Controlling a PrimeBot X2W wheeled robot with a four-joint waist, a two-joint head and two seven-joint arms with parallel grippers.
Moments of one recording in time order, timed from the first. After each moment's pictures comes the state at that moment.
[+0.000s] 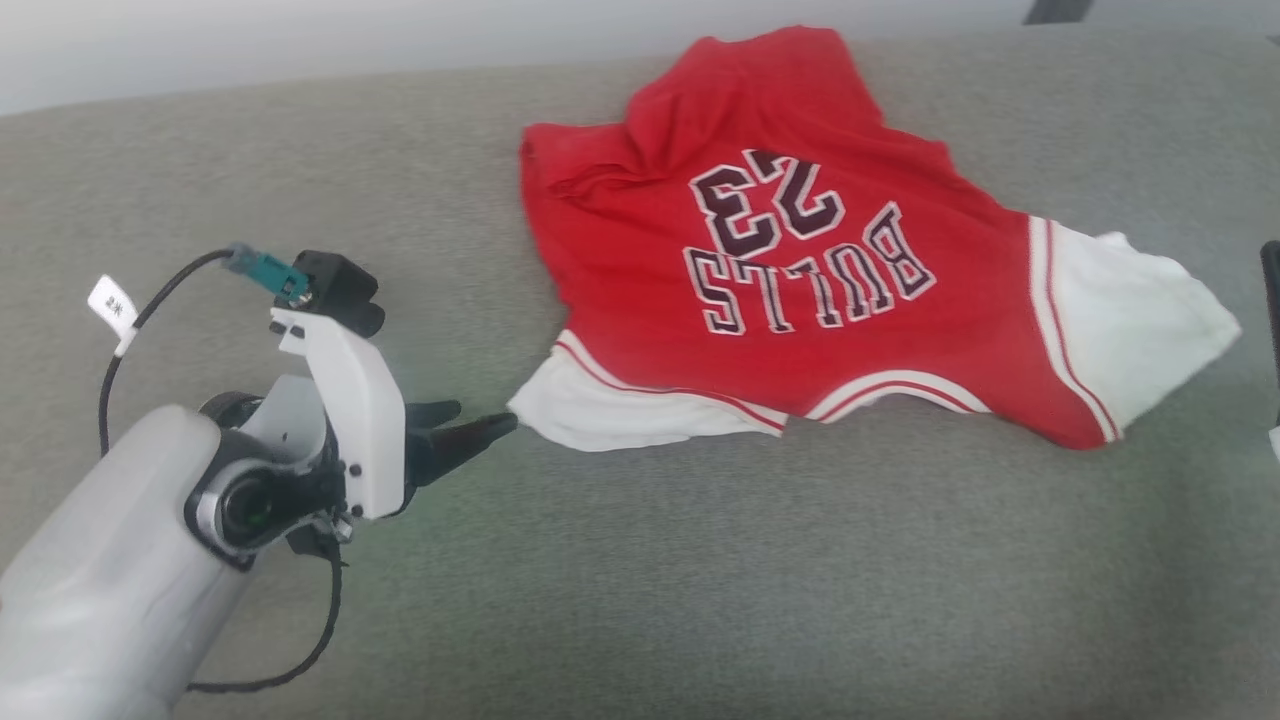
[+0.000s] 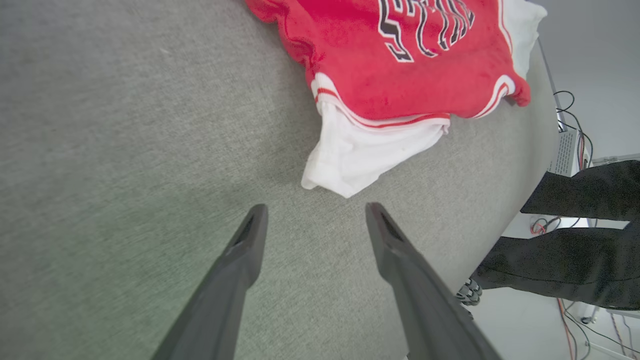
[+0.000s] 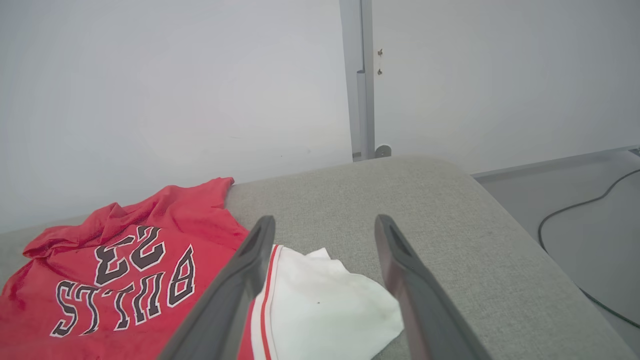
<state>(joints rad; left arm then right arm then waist) -0.66 0.58 -0.62 0.30 -1.21 -0.11 0.68 -0.33 -0.47 -0.12 0.24 0.64 0.13 0.05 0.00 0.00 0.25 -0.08</state>
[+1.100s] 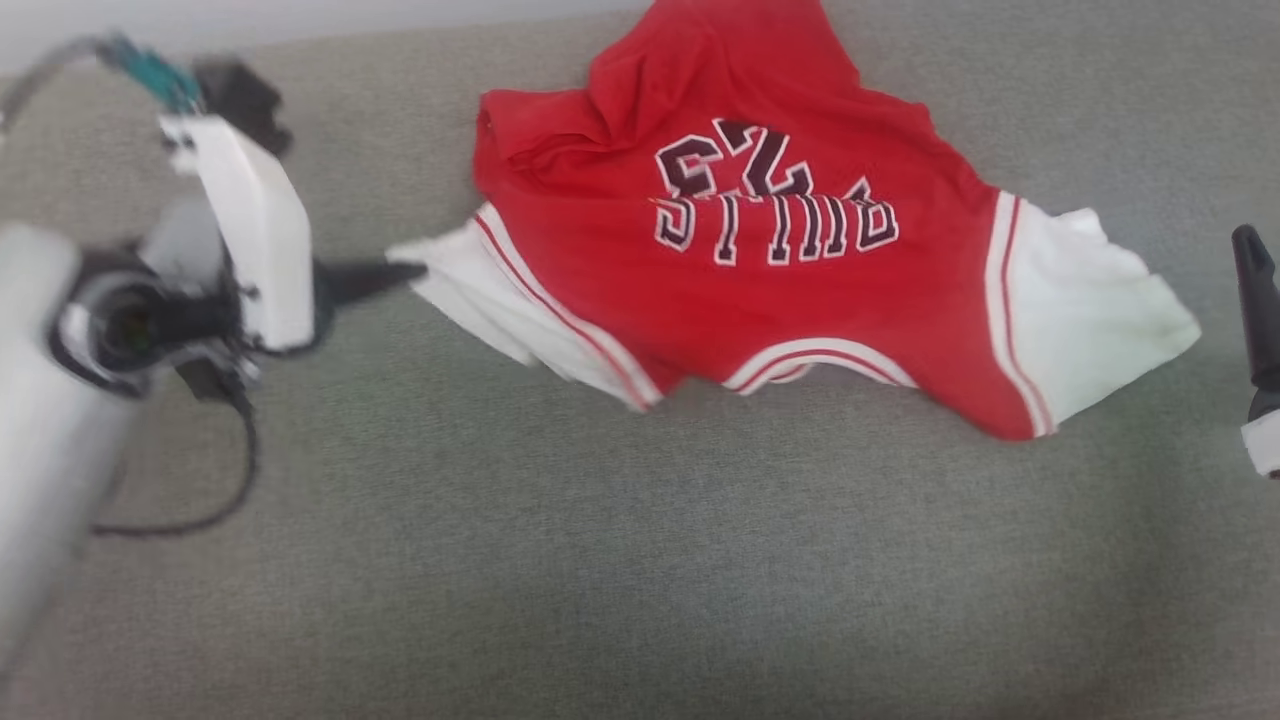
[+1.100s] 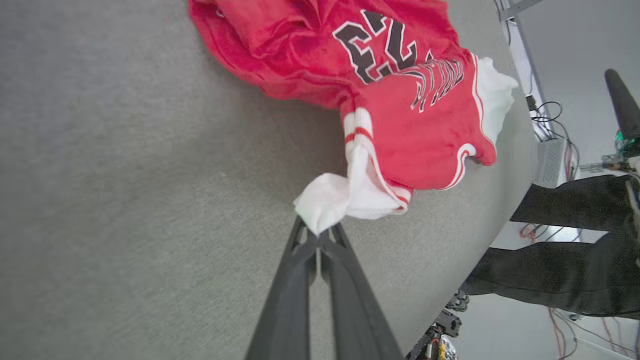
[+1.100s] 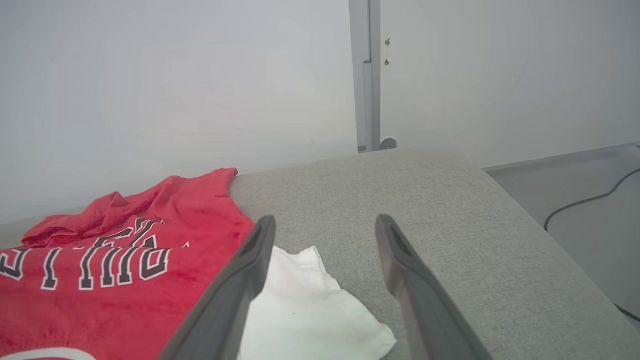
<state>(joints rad) -0.91 0.61 -0.57 0.40 -1.32 -0.11 0.86 -0.32 -0.42 -0.12 0.16 0.61 0.13 0.05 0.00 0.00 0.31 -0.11</state>
